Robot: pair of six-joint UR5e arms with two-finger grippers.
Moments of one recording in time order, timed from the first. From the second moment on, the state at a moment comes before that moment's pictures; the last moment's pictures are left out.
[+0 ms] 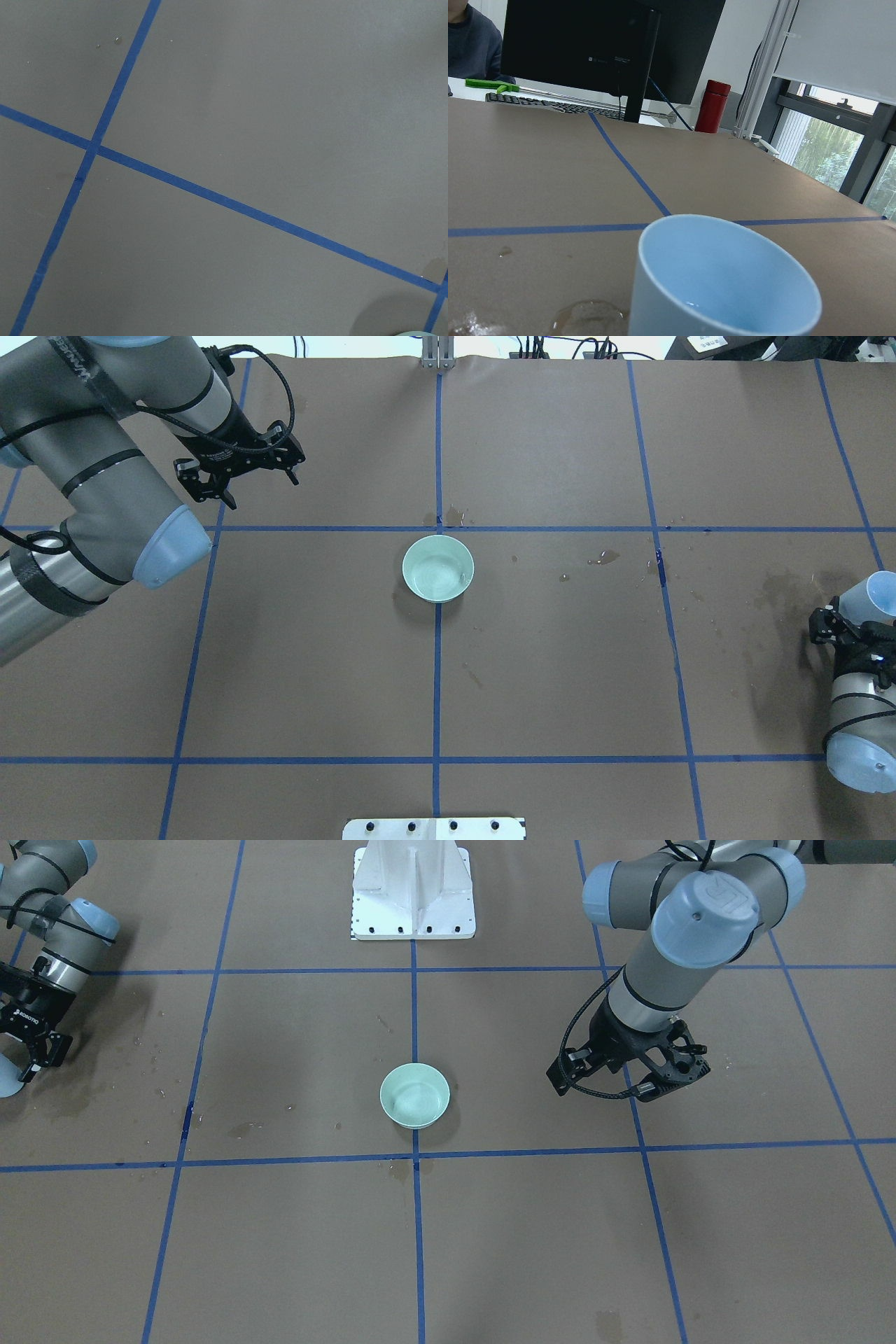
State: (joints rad) left arm -0.89 -2.20 -1.72 -1.47 -2.17 -1.31; right arm 0.28 -1.91 1.66 -1.23 0.62 1.98
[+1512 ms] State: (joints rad) left arm -0.89 -2.19 -1.72 -1.47 -2.17 -1.31; right arm 0.35 -1.87 1.59 -1.22 0.62 1.95
